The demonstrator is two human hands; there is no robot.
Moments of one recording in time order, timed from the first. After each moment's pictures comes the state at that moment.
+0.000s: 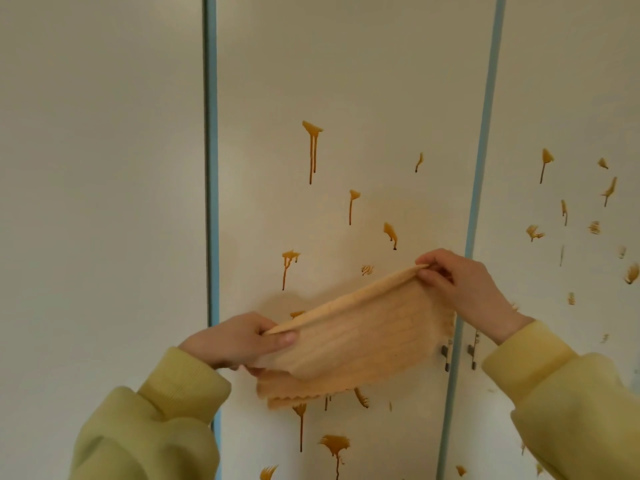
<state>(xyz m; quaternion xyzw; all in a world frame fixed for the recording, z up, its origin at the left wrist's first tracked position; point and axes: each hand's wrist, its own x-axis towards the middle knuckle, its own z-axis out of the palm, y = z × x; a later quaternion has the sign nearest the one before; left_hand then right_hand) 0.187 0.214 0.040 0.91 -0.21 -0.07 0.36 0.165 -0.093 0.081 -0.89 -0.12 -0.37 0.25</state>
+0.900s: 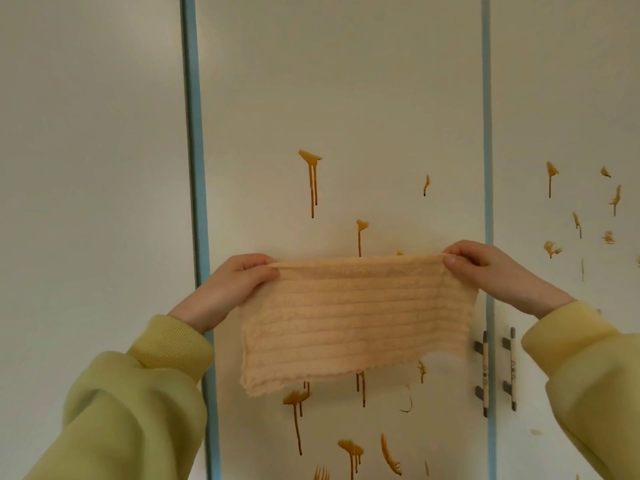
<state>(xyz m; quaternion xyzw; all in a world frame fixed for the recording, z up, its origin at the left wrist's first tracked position) 0.264 0.225 0.130 0.80 -0.27 0.13 0.52 0.221 -0.115 0.125 -0.88 -0.11 -0.30 0.35</state>
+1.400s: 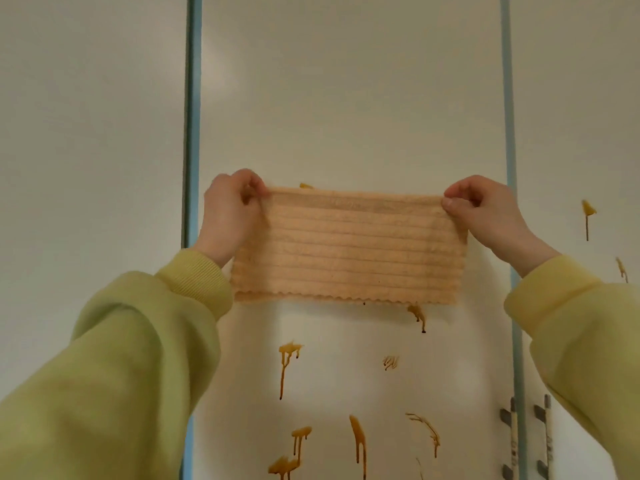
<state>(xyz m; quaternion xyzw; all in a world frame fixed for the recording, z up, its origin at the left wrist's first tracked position) 0.320 0.199 0.240 0.73 -0.19 0.54 0.38 0.285 -0.118 0.237 -0.75 -0.13 -0.52 0.39</state>
